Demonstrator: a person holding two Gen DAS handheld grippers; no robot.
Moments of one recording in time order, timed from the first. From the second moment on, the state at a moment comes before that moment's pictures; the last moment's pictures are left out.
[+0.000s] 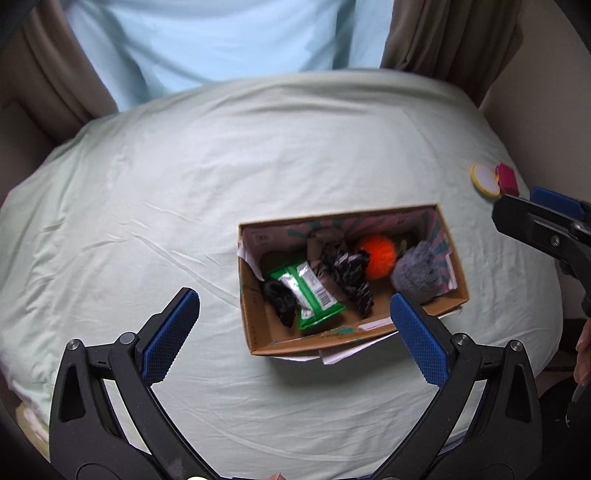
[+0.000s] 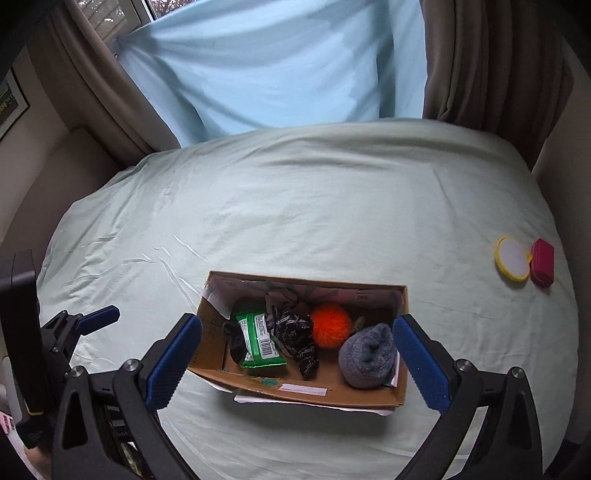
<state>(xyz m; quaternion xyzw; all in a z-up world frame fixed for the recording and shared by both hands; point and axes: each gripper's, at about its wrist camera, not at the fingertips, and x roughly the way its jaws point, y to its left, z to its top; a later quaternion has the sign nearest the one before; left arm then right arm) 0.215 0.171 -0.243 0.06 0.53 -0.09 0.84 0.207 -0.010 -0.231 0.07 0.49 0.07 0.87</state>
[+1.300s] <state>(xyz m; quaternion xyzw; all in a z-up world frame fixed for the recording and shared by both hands) 0.152 -0.090 -0.100 0.06 0.36 -0.18 0.91 0.078 -0.276 -0.103 0.07 0.32 -0.13 0.94</state>
